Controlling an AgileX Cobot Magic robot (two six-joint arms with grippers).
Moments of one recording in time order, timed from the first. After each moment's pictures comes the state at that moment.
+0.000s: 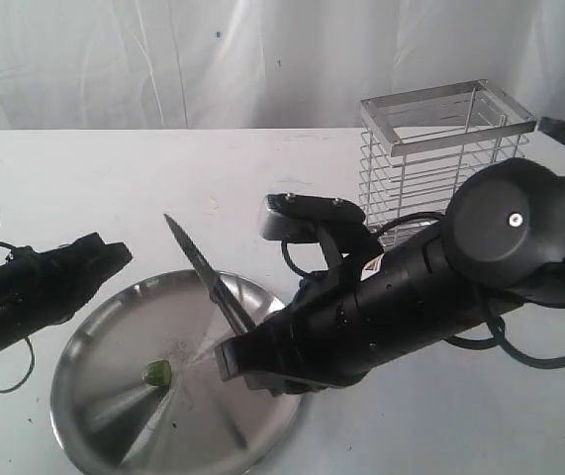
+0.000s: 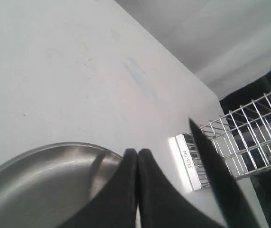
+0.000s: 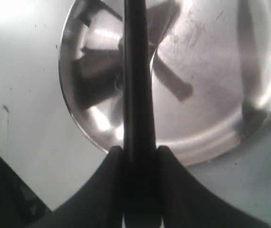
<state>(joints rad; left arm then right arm) -0.15 1.66 -0.35 0.39 -1.02 -1.05 0.74 1.46 -0.83 0.72 0.53 -0.28</state>
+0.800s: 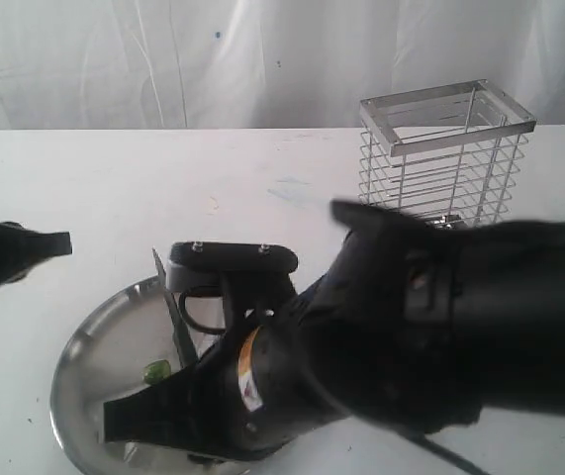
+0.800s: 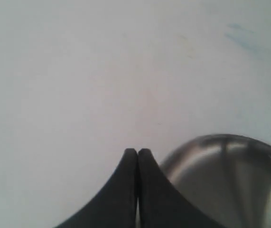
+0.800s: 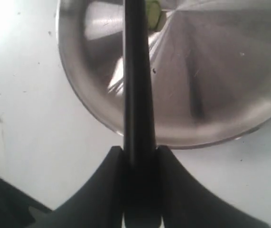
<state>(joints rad) -0.04 1.35 -0.52 0.93 -0.23 -1.16 1.12 1.55 -0.96 -0.03 0.51 0.83</state>
